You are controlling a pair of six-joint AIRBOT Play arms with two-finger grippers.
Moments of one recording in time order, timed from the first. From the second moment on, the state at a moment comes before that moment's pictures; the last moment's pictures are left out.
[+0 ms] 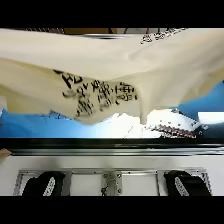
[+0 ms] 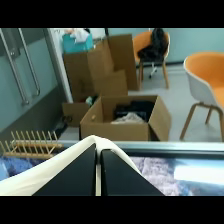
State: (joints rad) left arm 0.07 -0.49 1.61 1.13 -0.97 -1.63; right arm -0.07 -0.62 1.57 -1.11 0.86 1.51
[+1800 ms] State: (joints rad) left arm 0.28 -1.28 1.04 1.20 -1.05 -1.68; right arm -0.22 -1.06 1.23 -1.09 1.05 1.40
